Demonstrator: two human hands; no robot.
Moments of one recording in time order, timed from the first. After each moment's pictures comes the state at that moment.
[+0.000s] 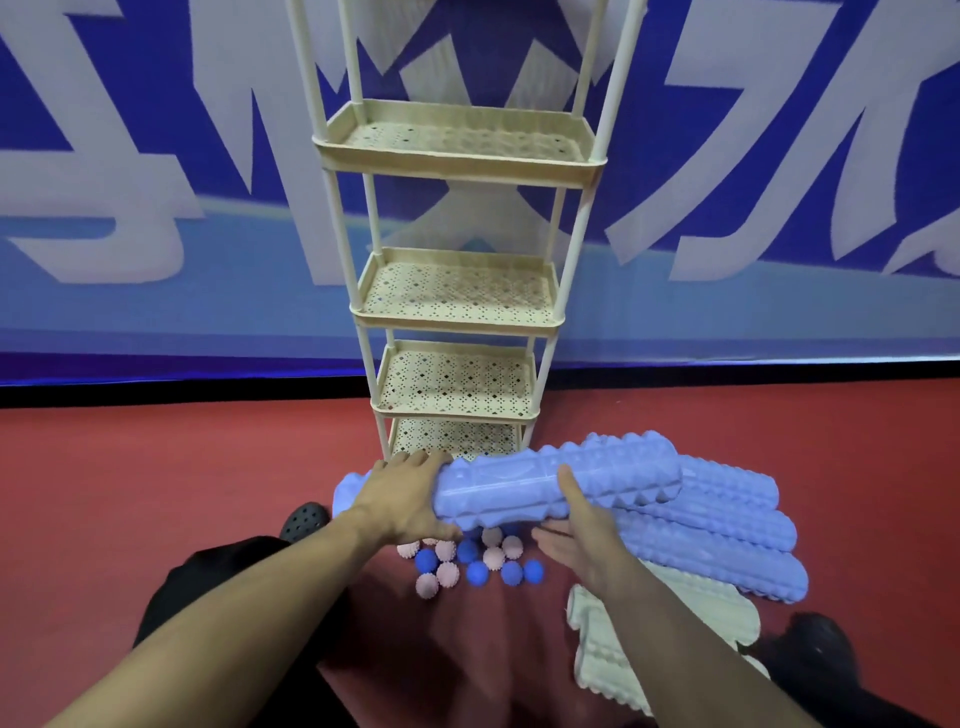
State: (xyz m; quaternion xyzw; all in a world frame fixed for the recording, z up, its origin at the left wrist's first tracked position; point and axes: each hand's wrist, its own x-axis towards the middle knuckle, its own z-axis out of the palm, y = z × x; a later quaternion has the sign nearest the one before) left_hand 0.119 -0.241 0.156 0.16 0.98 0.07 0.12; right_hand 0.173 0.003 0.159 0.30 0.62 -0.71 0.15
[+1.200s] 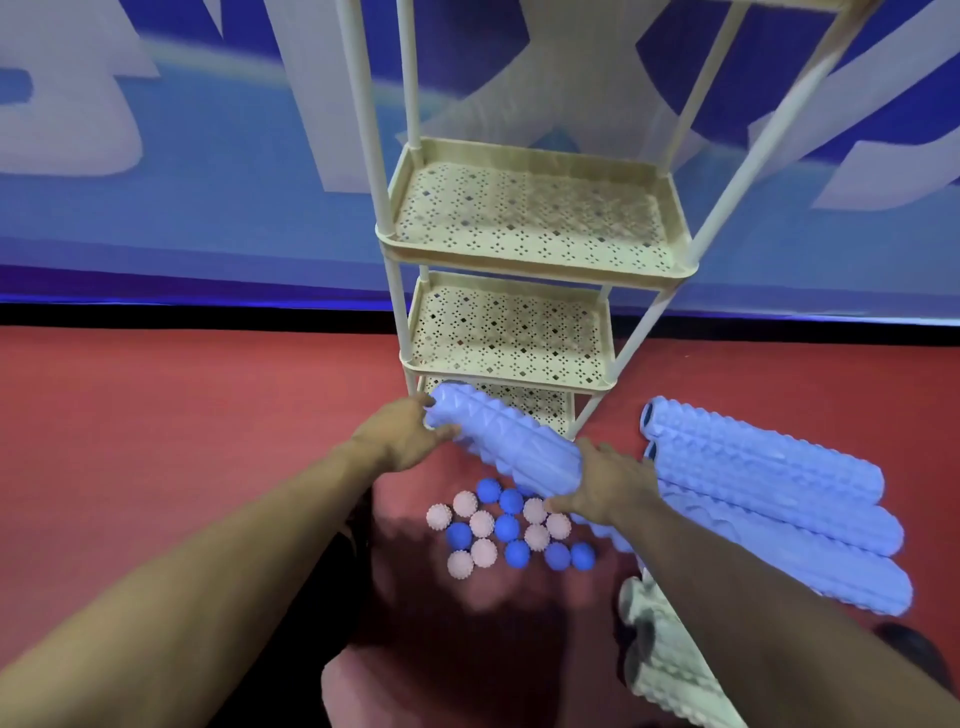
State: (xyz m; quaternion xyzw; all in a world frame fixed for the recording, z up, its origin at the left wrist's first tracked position) left_hand -0.004 -0.309 0.065 -0.01 0.93 0.30 0.22; right_hand 0.031 -0.021 0.042 0.01 0.97 0.00 0.25
